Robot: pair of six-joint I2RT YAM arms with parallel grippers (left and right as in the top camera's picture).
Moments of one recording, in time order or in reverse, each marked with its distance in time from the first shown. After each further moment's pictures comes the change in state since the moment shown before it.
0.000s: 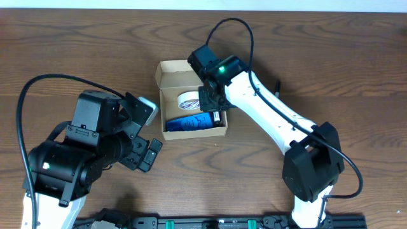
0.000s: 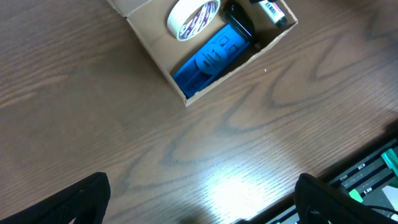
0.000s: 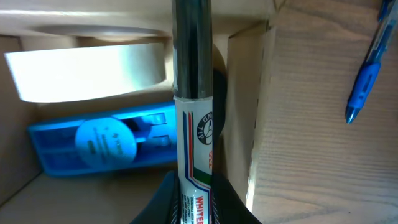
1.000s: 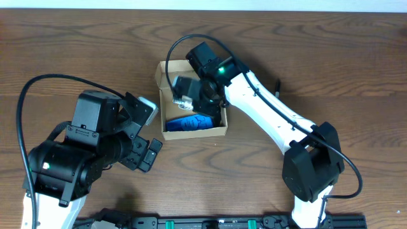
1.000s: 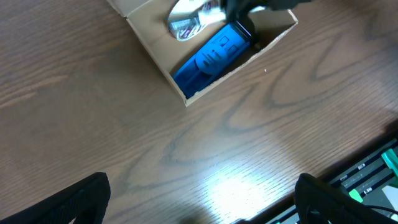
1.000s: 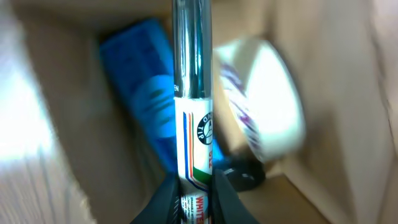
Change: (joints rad) left arm 0.000 0.000 0.000 0.000 0.000 0.000; right arm 0.001 0.000 -0.002 0.095 -0.270 -1.278
